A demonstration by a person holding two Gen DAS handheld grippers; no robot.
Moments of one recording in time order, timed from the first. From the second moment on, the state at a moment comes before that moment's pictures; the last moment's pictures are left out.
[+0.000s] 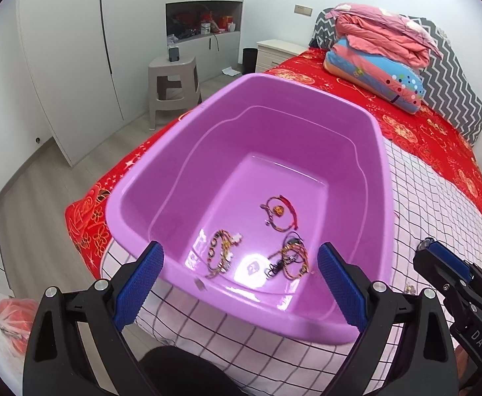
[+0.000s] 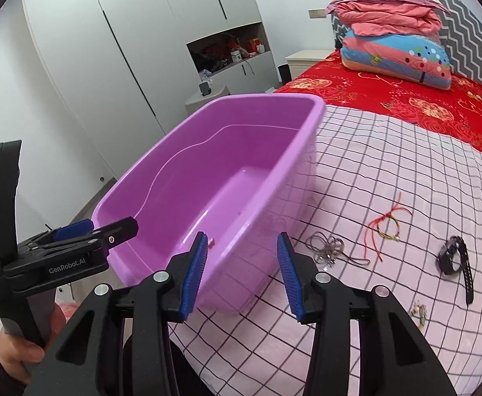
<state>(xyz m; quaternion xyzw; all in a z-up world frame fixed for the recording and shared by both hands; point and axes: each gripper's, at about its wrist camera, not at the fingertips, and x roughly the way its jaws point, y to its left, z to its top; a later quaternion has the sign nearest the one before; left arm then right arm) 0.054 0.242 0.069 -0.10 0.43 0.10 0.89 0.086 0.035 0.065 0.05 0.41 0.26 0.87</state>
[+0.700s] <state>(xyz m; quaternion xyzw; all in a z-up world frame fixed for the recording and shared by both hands) 0.006 0.142 0.070 -0.09 0.42 0.04 0.90 0.027 -0.077 0.037 0.09 0.40 0.19 0.89</state>
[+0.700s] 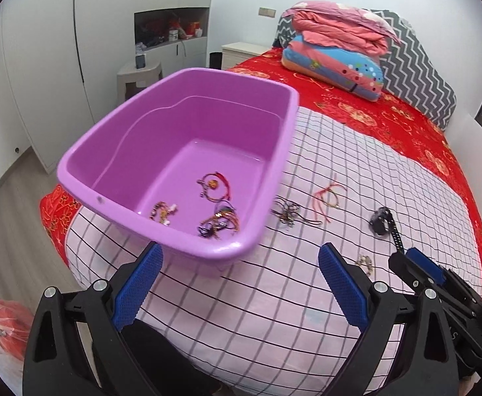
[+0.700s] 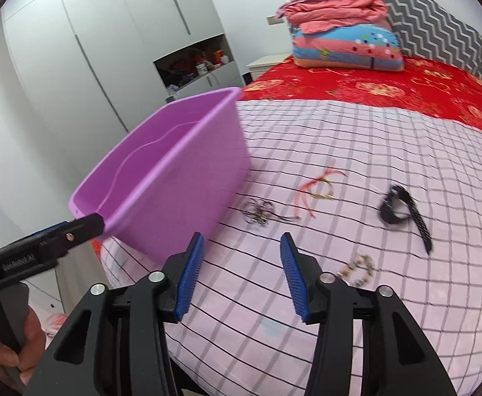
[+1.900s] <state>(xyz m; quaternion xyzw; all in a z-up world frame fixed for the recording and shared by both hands) 0.052 -0.058 -0.095 -0.12 0.48 0.12 0.86 0.096 -0.281 -0.082 -0.02 0.43 0.19 0.88</state>
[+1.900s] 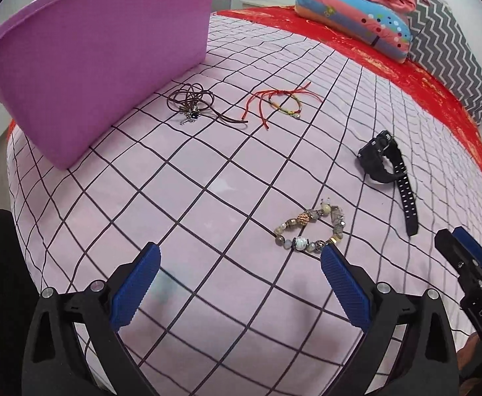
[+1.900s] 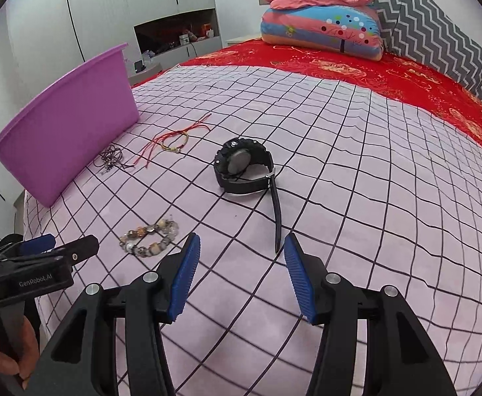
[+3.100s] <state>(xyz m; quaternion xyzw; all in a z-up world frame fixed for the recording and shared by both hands) 0.097 -0.077 -0.140 -0.08 0.49 0.17 0.85 0.177 -0.267 -0.141 -0.04 0.46 0.22 0.86</state>
